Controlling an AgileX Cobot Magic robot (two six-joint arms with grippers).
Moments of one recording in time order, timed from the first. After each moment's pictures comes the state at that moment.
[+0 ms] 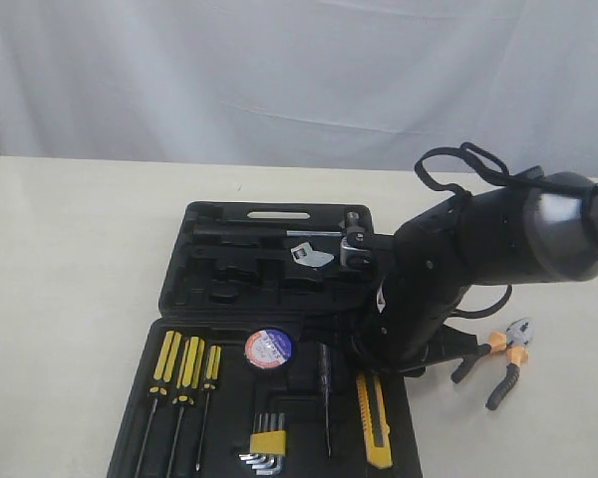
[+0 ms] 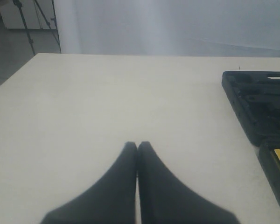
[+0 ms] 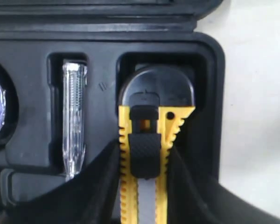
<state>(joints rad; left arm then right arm) 0.07 0.00 0.00 0.00 0.35 0.01 0.20 1.86 -1.02 -0.07 0.54 0.67</state>
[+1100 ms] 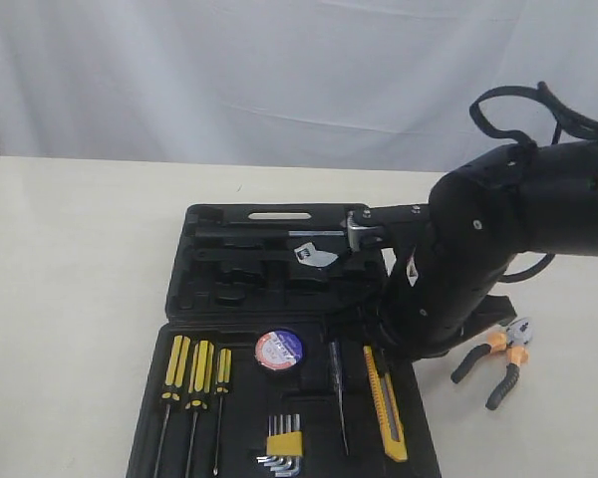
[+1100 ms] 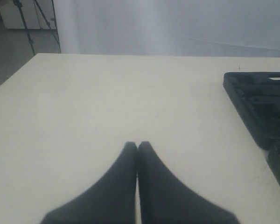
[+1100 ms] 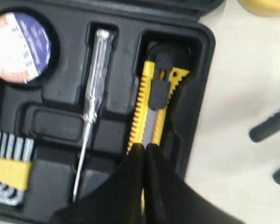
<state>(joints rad) 0.07 0.00 0.00 0.00 0.35 0.01 0.20 1.69 -1.02 -0.08 0.73 0.45</state>
